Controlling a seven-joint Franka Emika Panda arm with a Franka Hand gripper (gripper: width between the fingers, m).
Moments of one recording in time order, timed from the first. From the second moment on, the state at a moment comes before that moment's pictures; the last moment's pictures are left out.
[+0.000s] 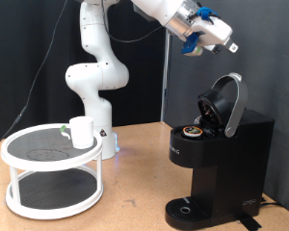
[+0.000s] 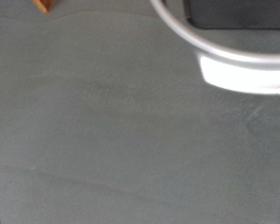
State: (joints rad) arm 0.05 -0.24 0.06 -2.11 1.09 2.13 2.12
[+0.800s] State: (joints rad) arm 0.07 -0.14 0.23 -1.96 0.80 2.16 2.37
